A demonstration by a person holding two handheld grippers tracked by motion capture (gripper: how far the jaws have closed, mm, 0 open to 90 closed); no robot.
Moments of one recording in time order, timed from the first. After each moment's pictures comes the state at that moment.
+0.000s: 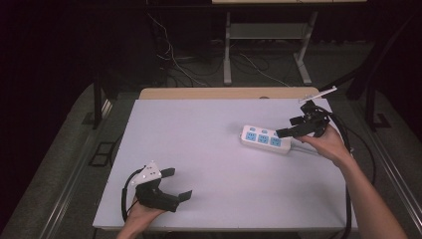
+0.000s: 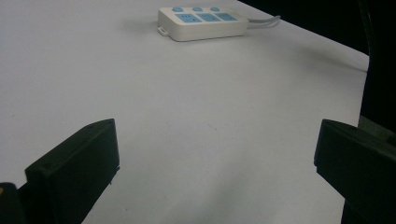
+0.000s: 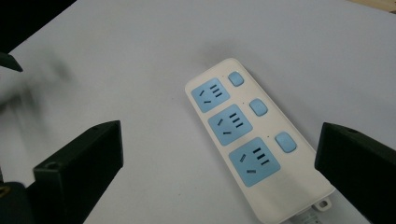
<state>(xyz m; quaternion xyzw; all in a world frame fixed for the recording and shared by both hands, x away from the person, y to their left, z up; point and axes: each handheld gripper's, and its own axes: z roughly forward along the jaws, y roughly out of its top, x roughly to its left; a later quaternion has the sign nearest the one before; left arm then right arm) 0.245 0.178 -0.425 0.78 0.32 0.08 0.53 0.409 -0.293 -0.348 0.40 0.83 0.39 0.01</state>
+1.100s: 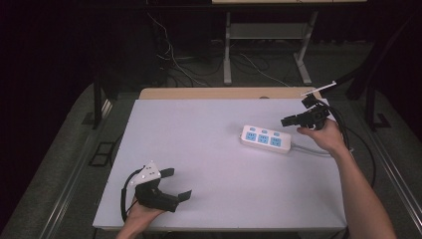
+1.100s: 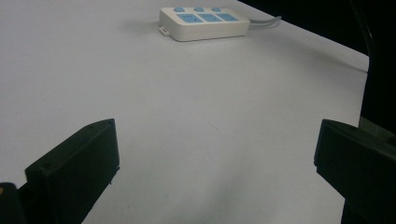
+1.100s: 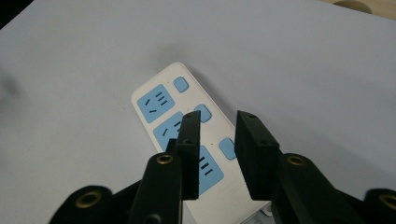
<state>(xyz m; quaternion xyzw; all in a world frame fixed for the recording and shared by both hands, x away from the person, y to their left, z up) 0.244 0.180 -0.425 0.78 0.33 0.08 0.53 0.444 -0.311 -0.363 0.44 0.82 0.37 0.02</state>
